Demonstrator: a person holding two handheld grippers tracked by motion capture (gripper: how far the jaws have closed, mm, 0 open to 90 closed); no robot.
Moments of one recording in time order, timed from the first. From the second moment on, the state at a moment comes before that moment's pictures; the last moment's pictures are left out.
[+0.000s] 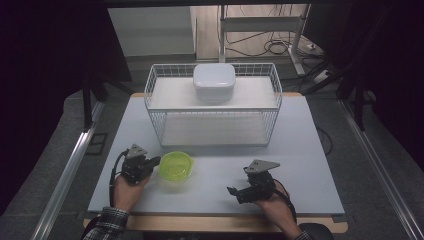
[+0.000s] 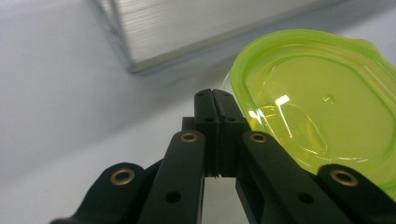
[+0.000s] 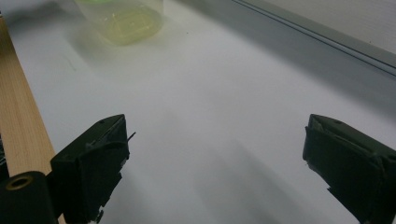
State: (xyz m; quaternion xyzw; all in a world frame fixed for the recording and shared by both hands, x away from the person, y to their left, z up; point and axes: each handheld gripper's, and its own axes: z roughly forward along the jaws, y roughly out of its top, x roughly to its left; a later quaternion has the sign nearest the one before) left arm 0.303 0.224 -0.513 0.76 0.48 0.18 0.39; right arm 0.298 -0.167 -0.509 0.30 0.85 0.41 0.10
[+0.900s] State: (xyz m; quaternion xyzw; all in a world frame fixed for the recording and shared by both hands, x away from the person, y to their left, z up) left arm 0.303 0.205 -0.534 0.82 0.44 0.10 0.36; right arm 0.298 -0.167 -0.509 0.30 0.86 0.41 0.11
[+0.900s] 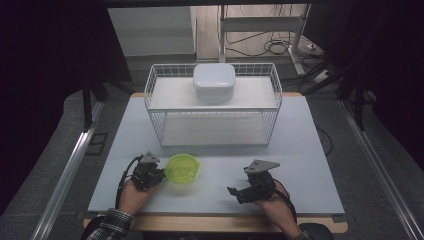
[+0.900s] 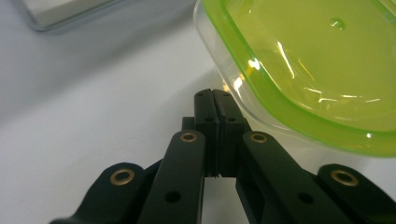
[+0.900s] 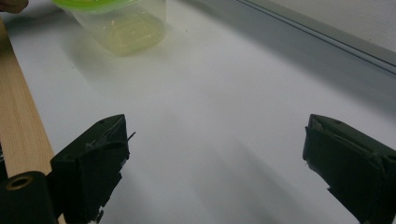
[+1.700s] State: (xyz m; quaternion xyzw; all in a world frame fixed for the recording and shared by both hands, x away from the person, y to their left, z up) left arm 0.292 0.144 -0.535 0.85 0.37 0.09 0.38; right arm 0.301 -0.171 -0.509 0.31 0.85 0.41 0.11
